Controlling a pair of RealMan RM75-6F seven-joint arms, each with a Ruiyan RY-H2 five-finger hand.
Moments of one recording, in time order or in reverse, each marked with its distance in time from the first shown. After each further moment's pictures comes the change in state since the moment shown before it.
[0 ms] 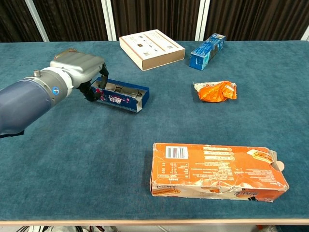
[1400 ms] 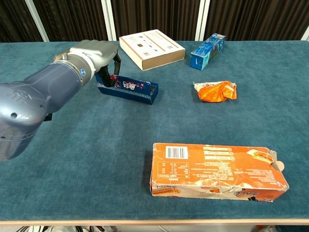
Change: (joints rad) left arm -0.146 -0.077 -0.088 0.126 -0.132 0.015 0.002; right arm 0.002 -0.001 -0.001 0.000 0.004 -0.004 -0.004
